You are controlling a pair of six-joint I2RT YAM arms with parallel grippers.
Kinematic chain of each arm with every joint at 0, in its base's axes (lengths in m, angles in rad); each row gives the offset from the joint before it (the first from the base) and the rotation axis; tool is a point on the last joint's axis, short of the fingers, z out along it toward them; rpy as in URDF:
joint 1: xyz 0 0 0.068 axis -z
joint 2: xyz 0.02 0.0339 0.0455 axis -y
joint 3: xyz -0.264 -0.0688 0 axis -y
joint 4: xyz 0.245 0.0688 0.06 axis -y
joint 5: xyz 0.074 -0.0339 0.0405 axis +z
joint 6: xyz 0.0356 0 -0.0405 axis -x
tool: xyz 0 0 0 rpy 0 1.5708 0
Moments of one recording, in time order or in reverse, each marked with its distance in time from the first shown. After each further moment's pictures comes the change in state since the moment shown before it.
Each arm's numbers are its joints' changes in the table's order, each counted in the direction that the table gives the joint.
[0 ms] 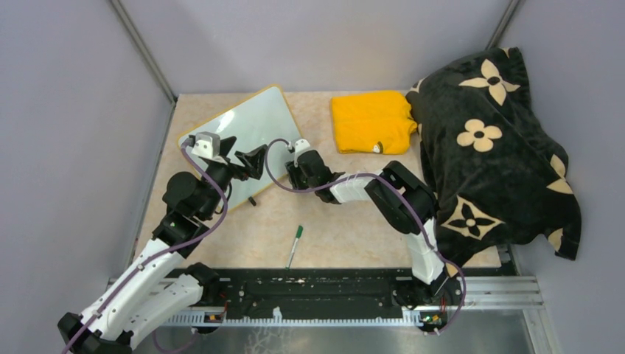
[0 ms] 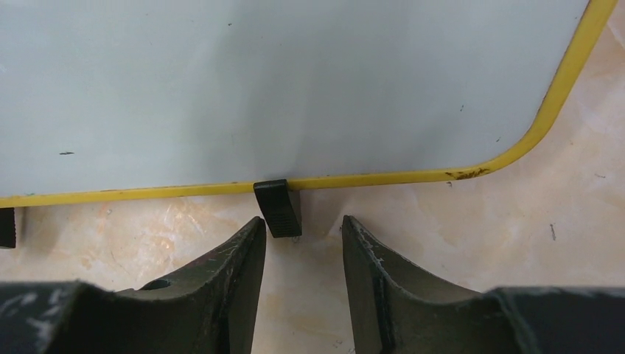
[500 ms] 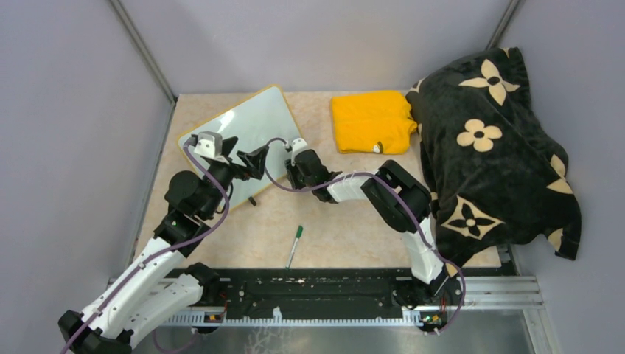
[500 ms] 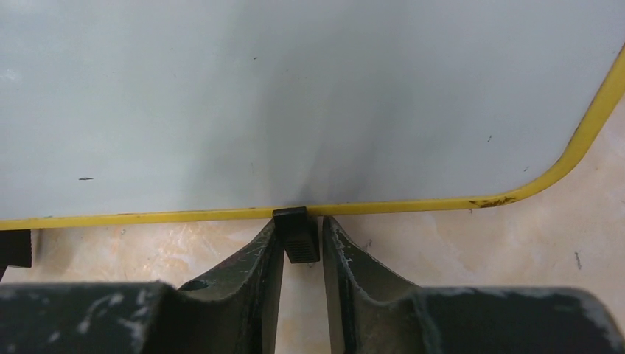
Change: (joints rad) left arm 0.005 -0.013 0.000 0.000 0.000 0.000; right arm 0.000 -0.038 0.038 0.027 0.005 -0.007
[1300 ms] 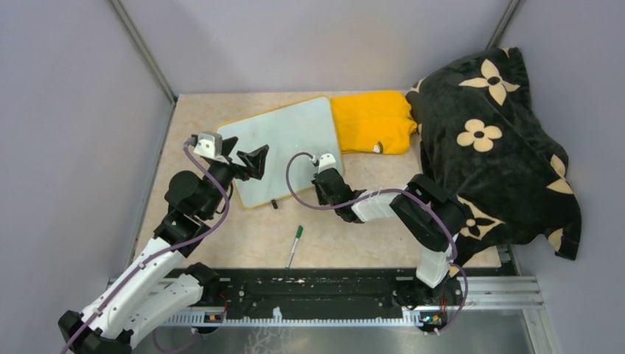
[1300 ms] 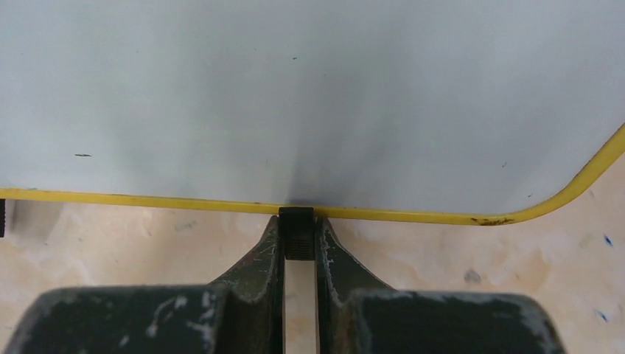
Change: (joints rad) left arm 0.000 0.000 0.000 0.000 0.001 0.001; right arm -0.011 0.264 -0.370 0.039 -0.184 -0.053
